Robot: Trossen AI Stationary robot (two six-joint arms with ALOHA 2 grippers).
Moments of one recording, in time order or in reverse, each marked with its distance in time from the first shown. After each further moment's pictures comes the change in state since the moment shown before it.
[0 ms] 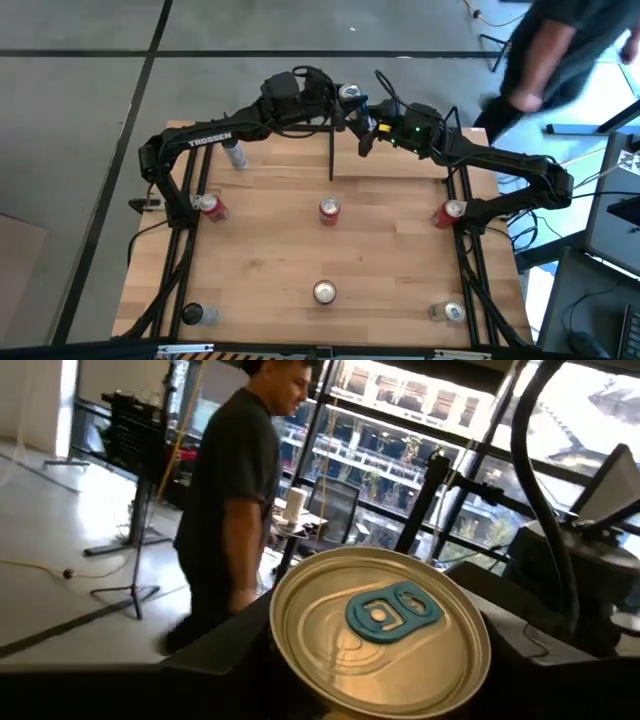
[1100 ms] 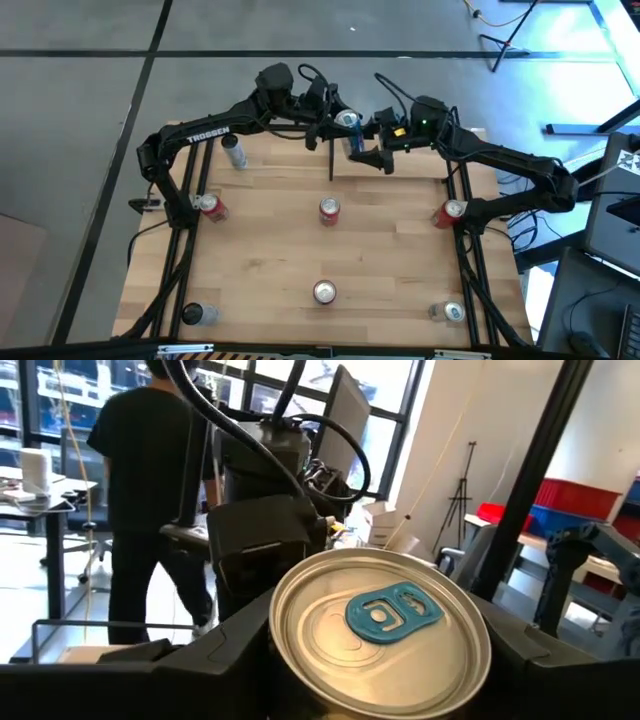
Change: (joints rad) left arm 0.059 -0.007 -0.001 0.026 0.701 0.052; right arm -0.064 -0.025 0.001 -0.078 -0.703 0.164
